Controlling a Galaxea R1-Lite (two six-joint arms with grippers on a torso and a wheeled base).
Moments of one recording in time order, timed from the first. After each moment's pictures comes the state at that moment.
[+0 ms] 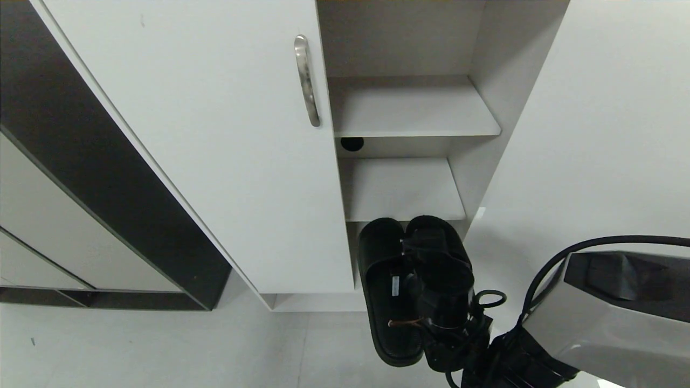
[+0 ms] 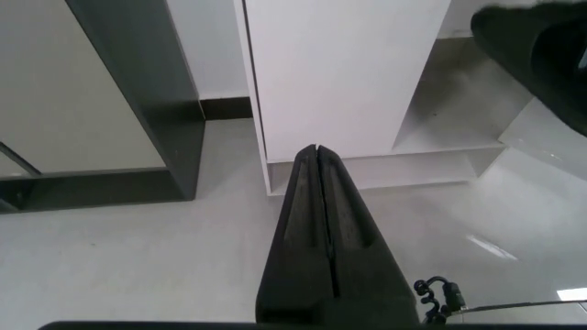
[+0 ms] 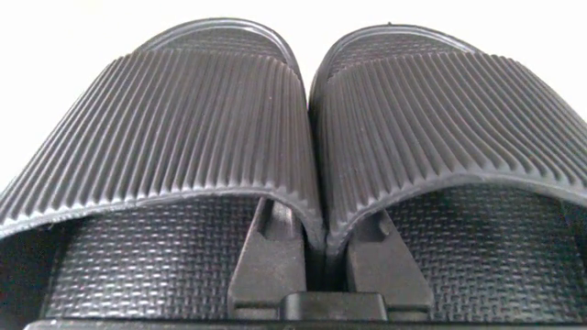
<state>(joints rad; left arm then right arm) 0.00 0.00 0.00 0.00 -0.03 0.03 0.87 2.21 -0.86 -1.34 -0.78 0.03</state>
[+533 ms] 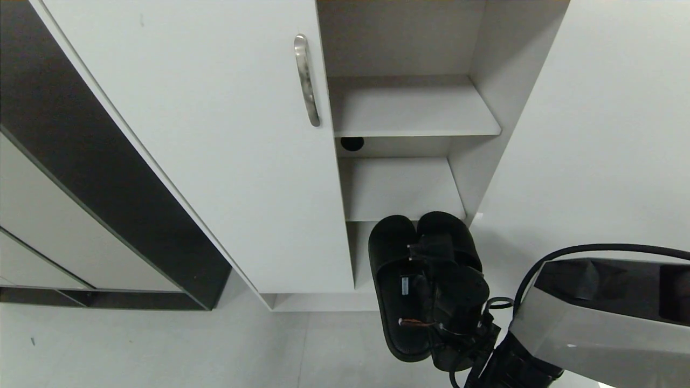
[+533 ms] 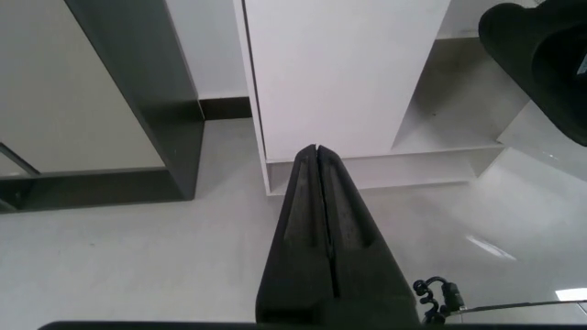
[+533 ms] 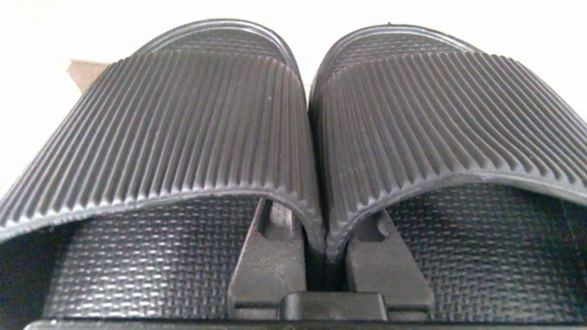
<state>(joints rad) 0.00 0.00 0.00 0.00 -0.03 0.03 0.84 2.28 -0.81 -1.54 -0.79 -0.08</state>
